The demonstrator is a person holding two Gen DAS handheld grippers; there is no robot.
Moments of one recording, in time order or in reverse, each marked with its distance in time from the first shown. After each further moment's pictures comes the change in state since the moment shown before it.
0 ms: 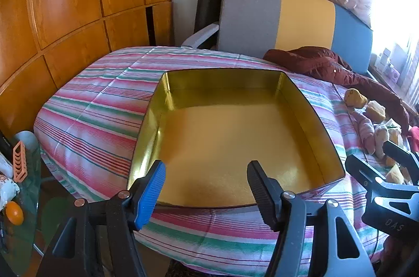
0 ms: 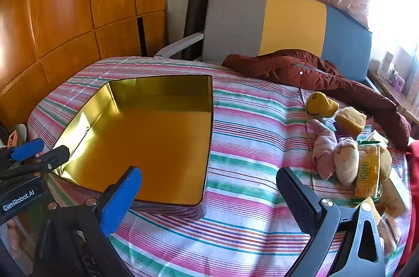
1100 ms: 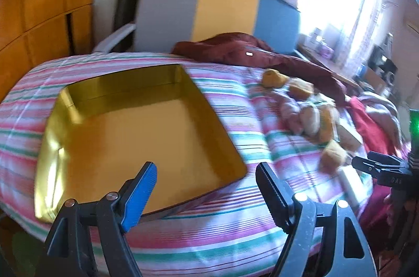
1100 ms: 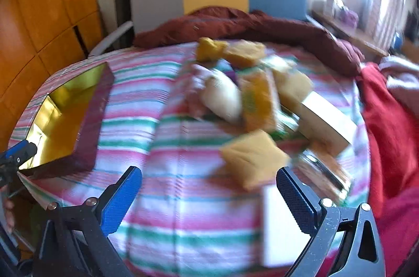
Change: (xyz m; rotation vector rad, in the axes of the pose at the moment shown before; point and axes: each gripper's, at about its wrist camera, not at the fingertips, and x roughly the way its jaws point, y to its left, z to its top) left arm 0.000 -0.093 0.004 0.212 0.041 -0.428; right arm -0.049 -0.178 -0.060 0.287 0.174 -0.143
